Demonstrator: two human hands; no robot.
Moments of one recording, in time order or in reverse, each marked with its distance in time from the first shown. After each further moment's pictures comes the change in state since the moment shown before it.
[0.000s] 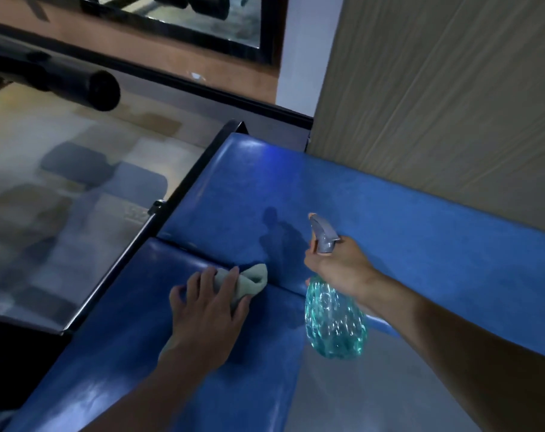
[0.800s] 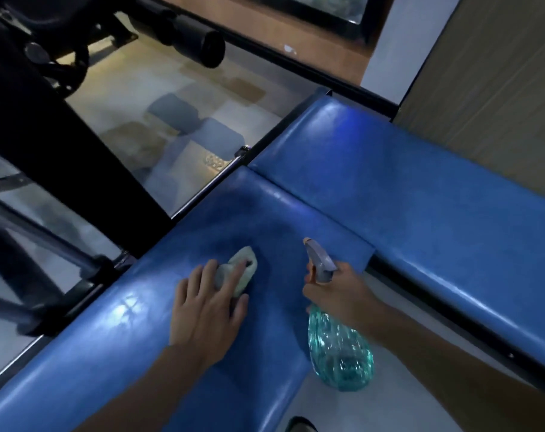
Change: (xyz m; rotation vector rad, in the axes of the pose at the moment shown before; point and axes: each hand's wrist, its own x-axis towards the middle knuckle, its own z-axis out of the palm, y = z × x) left_hand -0.175 -0.063 -0.018 0.029 0.068 -0.164; right_hand -0.119 0.048 0.104 -0.134 -0.314 -0.108
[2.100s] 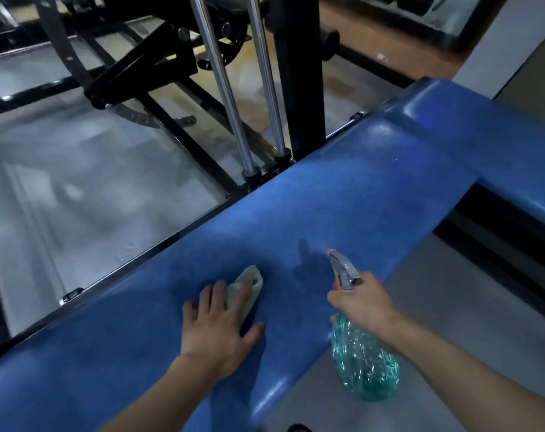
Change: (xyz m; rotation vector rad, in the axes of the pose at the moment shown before) left_hand -0.405 -0.170 -0.066 -0.013 -0.200 -0.319; right_hand -0.287 0.022 0.268 -0.156 -0.074 -0.005
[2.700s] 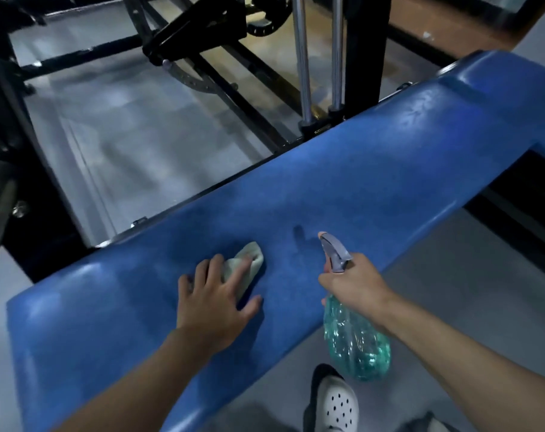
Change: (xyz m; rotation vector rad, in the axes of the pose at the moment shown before) left_hand -0.121 -0.102 0.015 0.024 0.106 -0.056; right_hand -0.102 -0.003 0.126 -0.065 -0.101 -0.050
